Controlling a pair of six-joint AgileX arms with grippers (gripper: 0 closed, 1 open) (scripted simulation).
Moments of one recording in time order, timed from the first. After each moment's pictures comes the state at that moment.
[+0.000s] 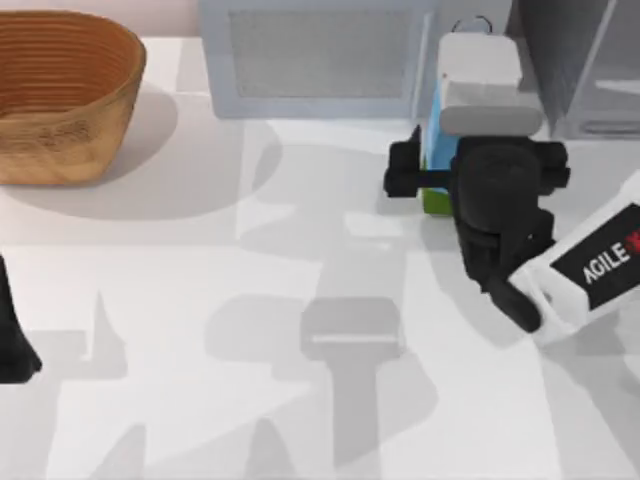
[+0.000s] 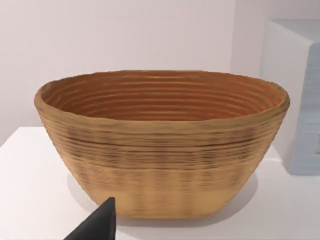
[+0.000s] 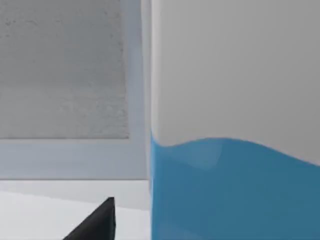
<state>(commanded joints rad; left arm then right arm) 0.00 0.00 0.00 0.00 0.00 0.00 0.51 2.20 0.93 1.03 0.53 0.13</state>
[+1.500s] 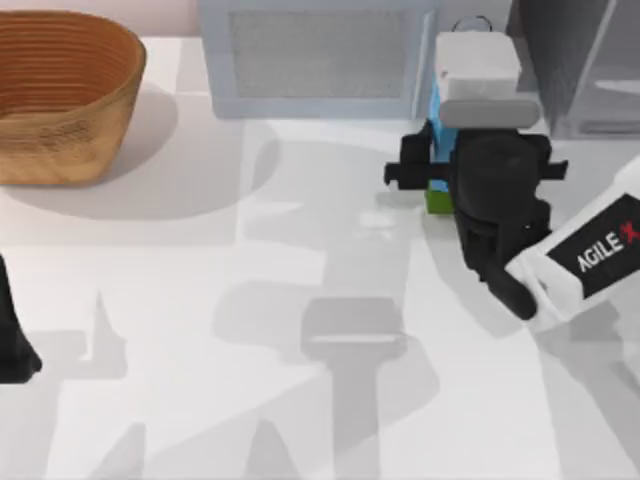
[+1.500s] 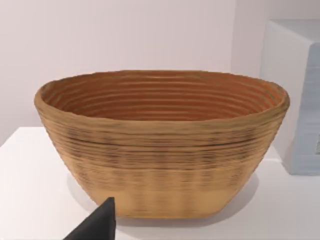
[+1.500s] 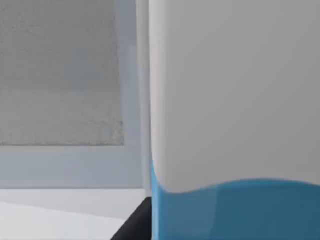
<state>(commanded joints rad) 0.00 0.00 0.00 0.00 0.00 0.00 0.49 2.23 0.98 1.02 0.51 0.13</state>
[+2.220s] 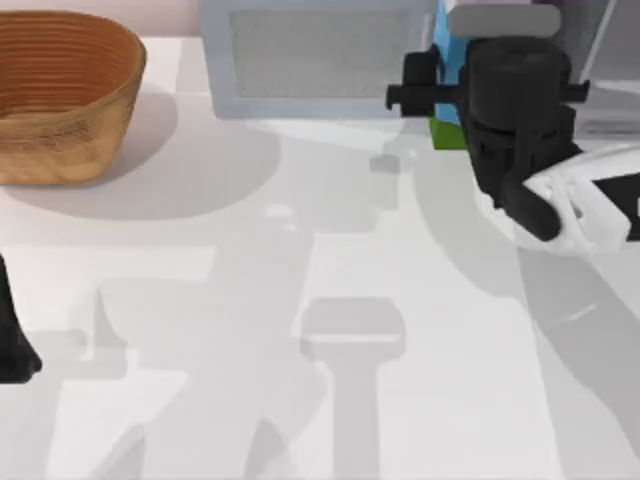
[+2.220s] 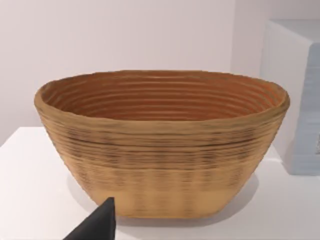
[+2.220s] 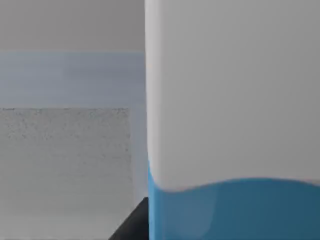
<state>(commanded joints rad) 0.00 0.00 0.00 0.00 0.00 0.00 0.49 1.98 1.08 0.66 0.51 0.13</state>
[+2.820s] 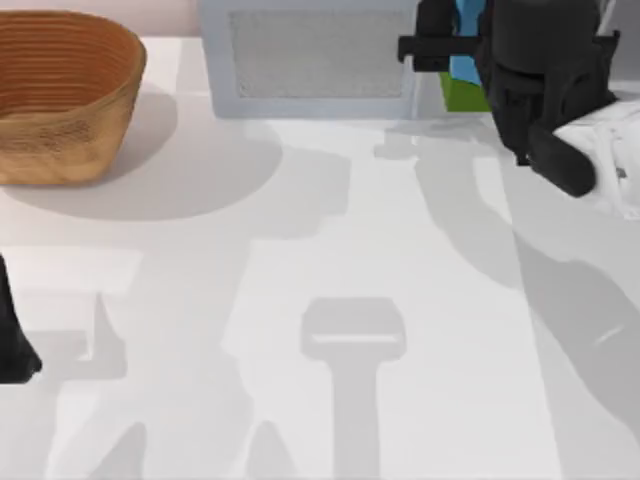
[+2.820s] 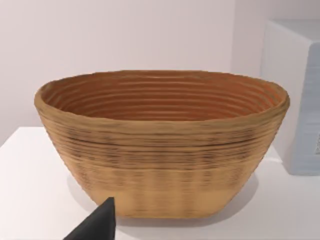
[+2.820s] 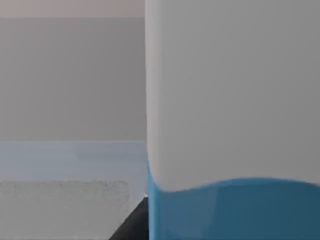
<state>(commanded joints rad) 0.00 0.00 0.00 0.00 0.00 0.00 0.49 1.83 1.14 0.46 0.51 0.13</state>
